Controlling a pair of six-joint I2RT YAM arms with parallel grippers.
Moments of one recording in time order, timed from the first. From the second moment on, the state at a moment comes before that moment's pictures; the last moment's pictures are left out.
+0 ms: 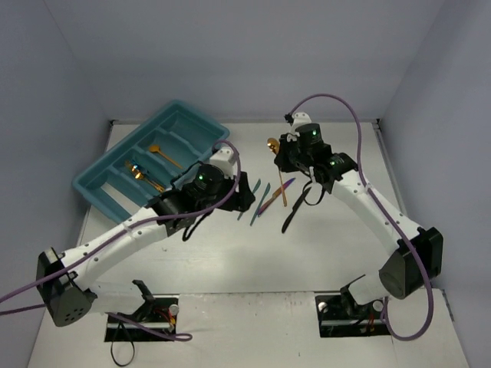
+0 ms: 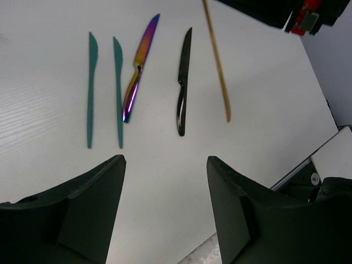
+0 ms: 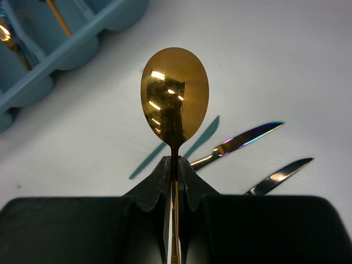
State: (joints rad) left arm -0.87 1.27 1.15 -0.39 -0.09 -0.55; right arm 0.51 1.44 1.30 -0.43 -0.01 0.31
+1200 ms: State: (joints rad) left arm -0.87 1.52 1.19 -0.27 -0.23 -0.64; right arm 0.57 1.35 1.20 -0.35 0.02 0.53
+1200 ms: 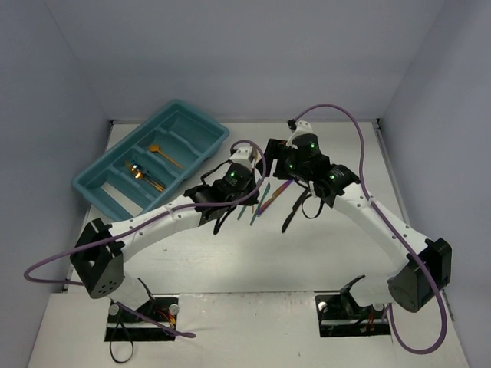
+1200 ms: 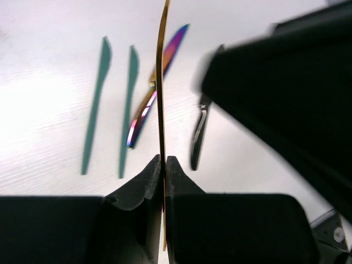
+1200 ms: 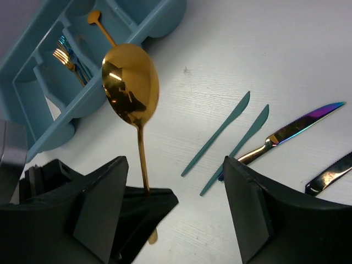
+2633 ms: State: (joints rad) left arm -0.10 1.96 1.60 -0.55 -0.20 -0.80; right arm 0.14 1.15 0.89 -0.40 -0.03 0.40
